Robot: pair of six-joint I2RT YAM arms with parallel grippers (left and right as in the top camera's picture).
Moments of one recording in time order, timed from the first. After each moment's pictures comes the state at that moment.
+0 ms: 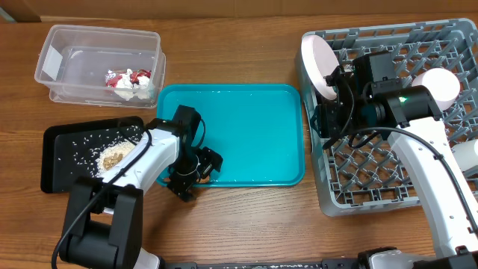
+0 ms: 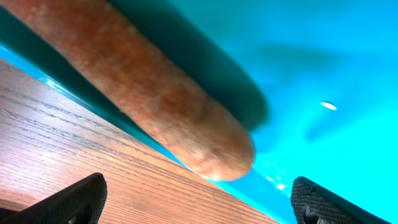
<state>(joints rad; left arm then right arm) -0.27 1.70 0.98 -0.94 0.31 -1.14 0.19 1.48 1.39 -1.12 -0.26 0.04</state>
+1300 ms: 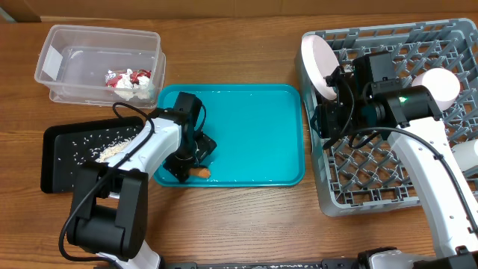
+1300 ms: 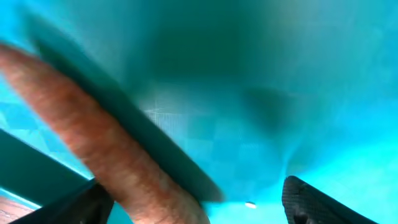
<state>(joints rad) -0.25 1.79 1.06 -0.84 0.10 -1.12 0.19 1.48 1.39 -1.12 -0.26 0.04</state>
